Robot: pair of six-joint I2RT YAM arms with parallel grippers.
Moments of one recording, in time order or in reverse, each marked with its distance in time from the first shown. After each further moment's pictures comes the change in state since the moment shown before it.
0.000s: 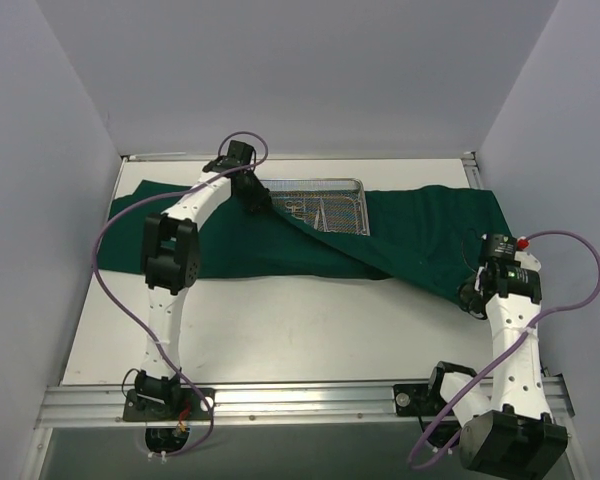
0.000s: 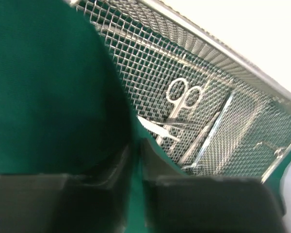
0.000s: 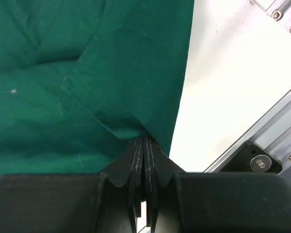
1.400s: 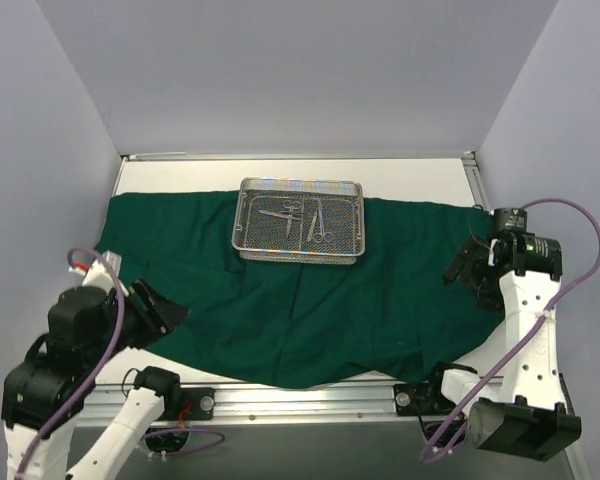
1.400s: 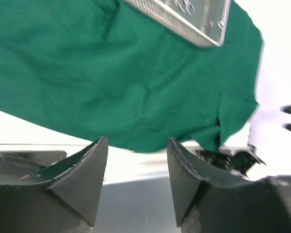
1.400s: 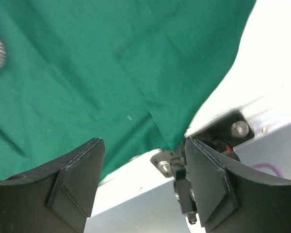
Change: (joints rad) left arm 0.015 -1.847 -0.835 -0.645 -0.031 0.126; right arm 0.053 0.087 0.297 -0.323 -0.171 -0.179
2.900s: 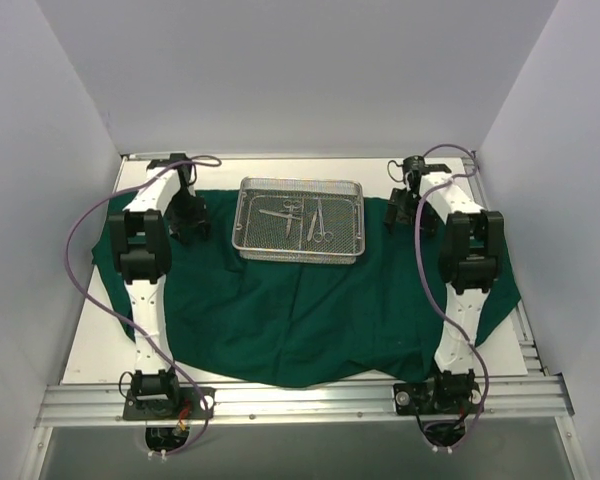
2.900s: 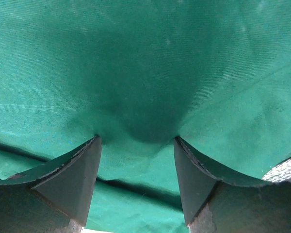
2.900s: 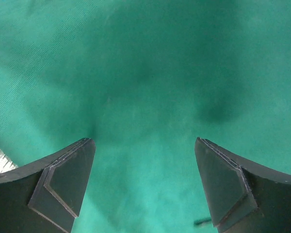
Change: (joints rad) left arm 0.284 1.909 0.851 0.156 -0.116 0.473; right arm 0.254 1.102 0.537 0.452 0.097 -0.059
